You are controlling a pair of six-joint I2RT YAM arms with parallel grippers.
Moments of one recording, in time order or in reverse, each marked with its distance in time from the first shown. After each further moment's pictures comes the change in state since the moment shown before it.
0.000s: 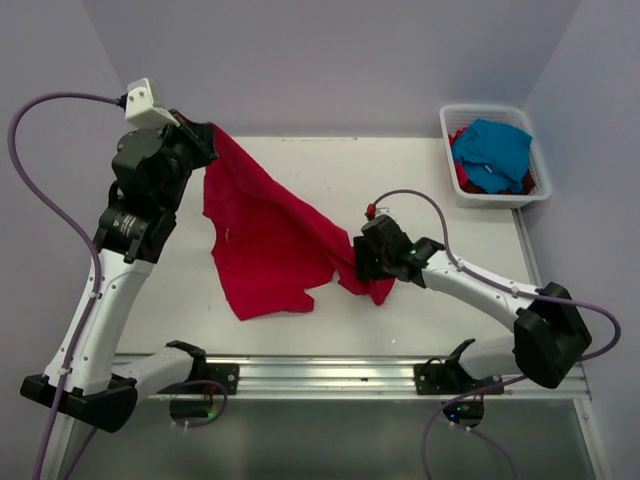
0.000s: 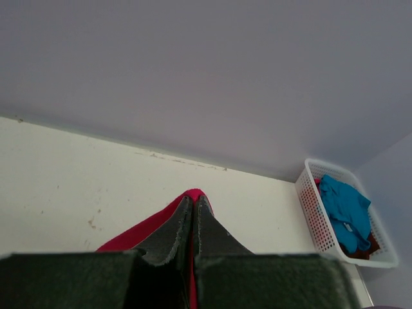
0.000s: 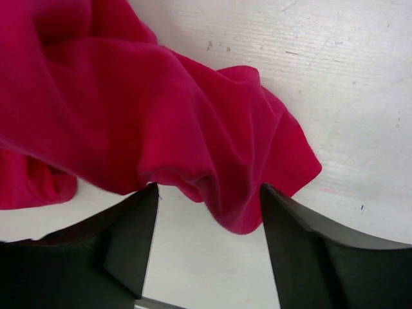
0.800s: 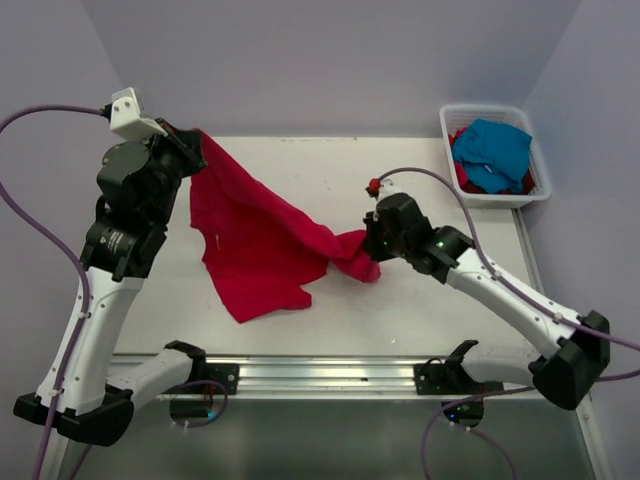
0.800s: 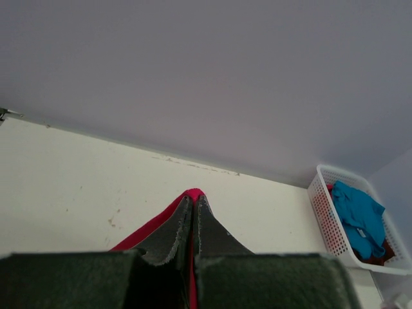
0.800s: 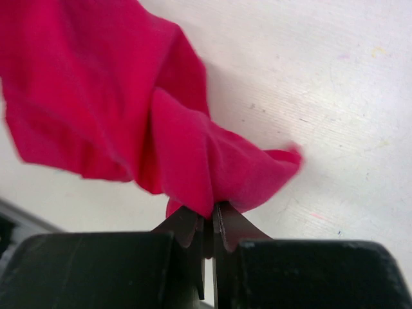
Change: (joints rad) left arm 0.000 -0.074 -0.008 -0.037 -0.043 0.038; right arm 0.000 -0.050 0.172 -0.068 -0.021 -0.137
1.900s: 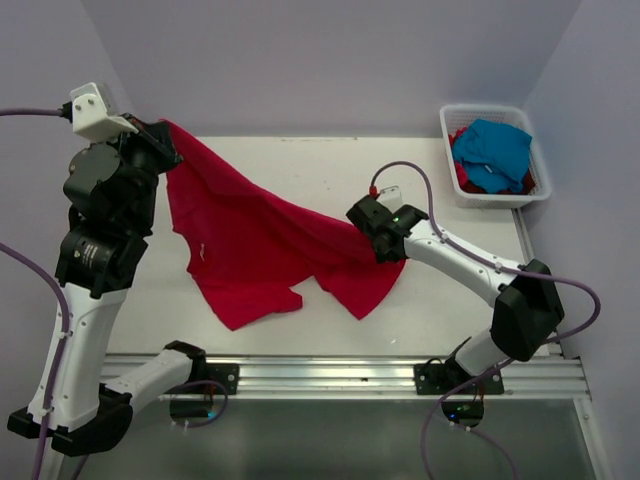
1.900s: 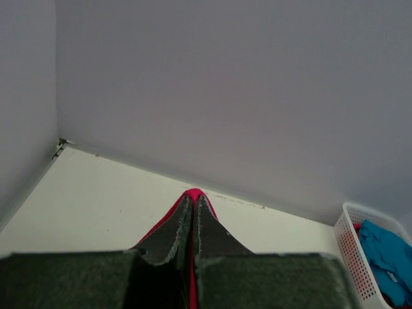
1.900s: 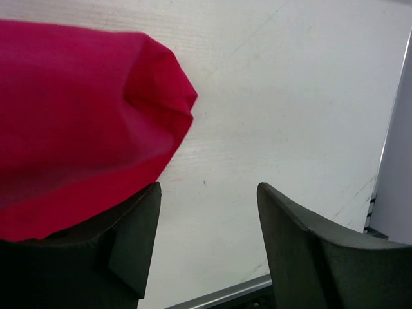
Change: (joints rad) left arm 0.000 -0.027 0.124 -0.068 -0.148 0.079; right arm 0.004 0.262 0.165 -0.401 0.496 0.108
